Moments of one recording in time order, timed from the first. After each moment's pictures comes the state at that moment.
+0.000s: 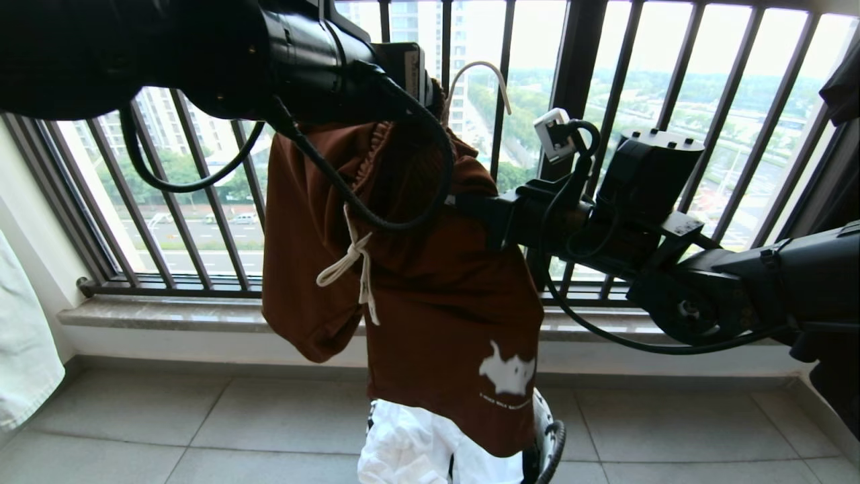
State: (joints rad) left arm -0.75 1.77 -1.94 0.27 0.43 -0.09; right arm 0.51 1.92 -1.22 -0.87 0.49 0.18
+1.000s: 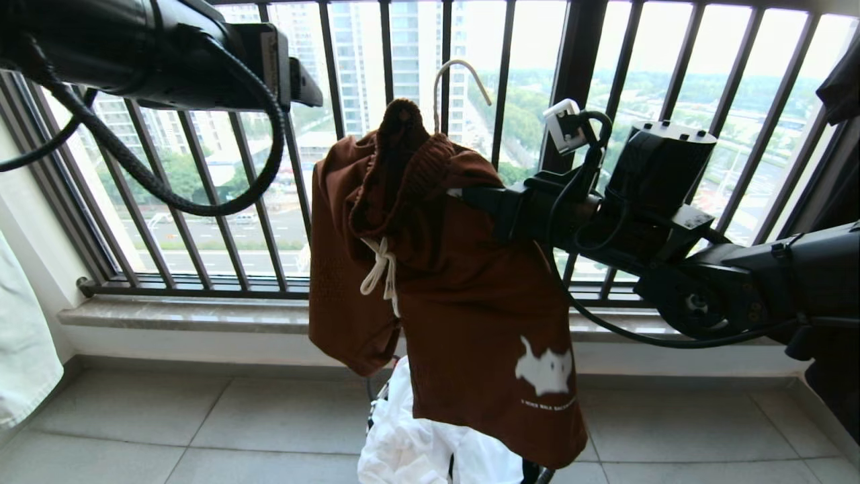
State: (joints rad) left arm -0.57 1.61 -1.94 0.56 0.43 -0.11; right arm 0.50 1.91 -1.22 -0.87 0.49 0.19
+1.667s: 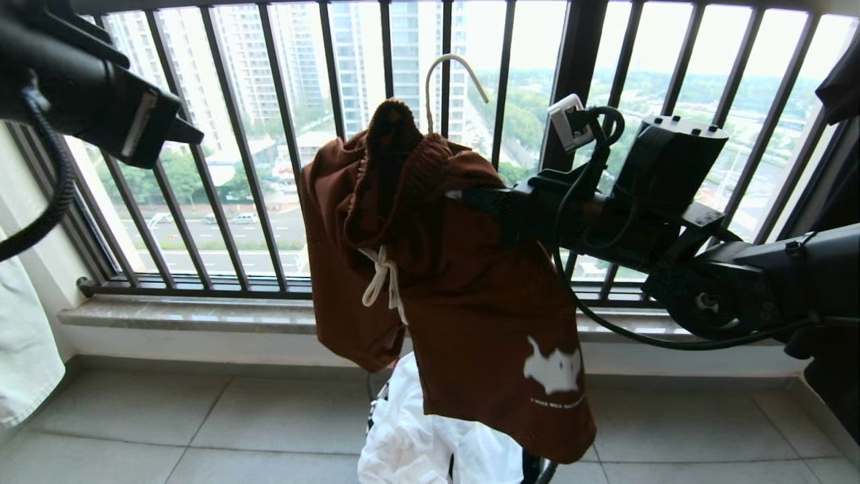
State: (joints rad) left arm -0.33 1.52 -1.95 0.83 0.14 0.37; right arm 0.49 1.89 -1.21 -0.86 0.58 0.19
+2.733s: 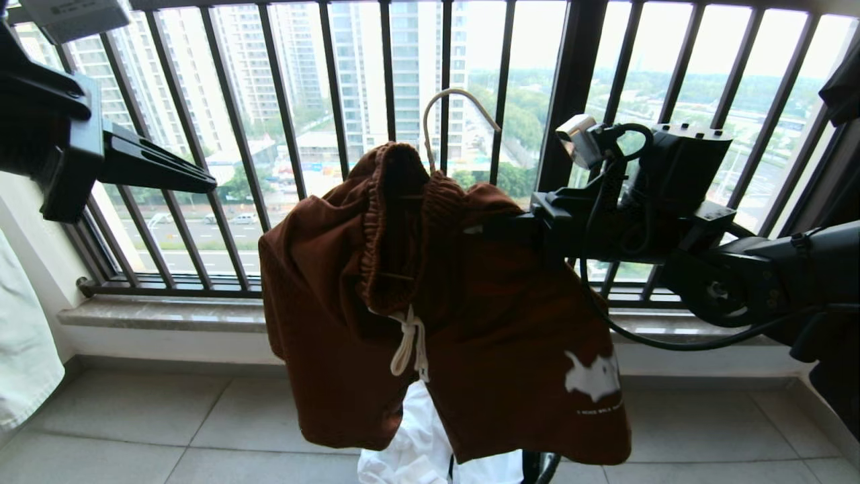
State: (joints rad) left arm -0.09 1.54 -1.95 1.02 -0.53 0.80; right arm 0.39 1.89 -1.21 -0.79 1.02 0.20
